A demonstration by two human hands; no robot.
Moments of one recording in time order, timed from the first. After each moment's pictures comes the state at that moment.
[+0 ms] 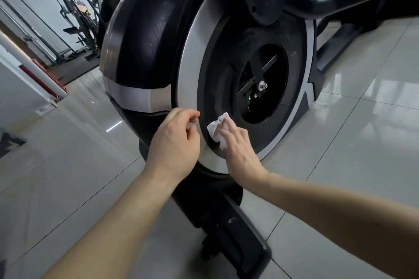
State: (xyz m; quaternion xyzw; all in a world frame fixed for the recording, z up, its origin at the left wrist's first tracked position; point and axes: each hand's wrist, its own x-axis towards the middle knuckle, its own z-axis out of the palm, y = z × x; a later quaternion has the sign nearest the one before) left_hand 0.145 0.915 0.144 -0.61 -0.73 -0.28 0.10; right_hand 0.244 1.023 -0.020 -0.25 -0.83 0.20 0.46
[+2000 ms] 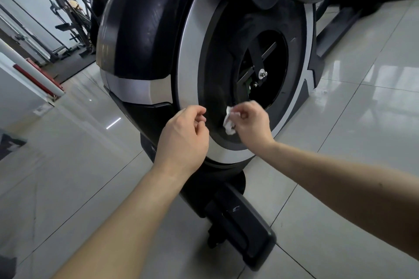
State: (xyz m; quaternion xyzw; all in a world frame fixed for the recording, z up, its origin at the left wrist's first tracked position) left_hand 0.153 0.912 0.139 -0.60 -0.75 -0.28 0.06; right_hand 0.249 1.052 0.017 -0.42 -0.64 0.42 0.50
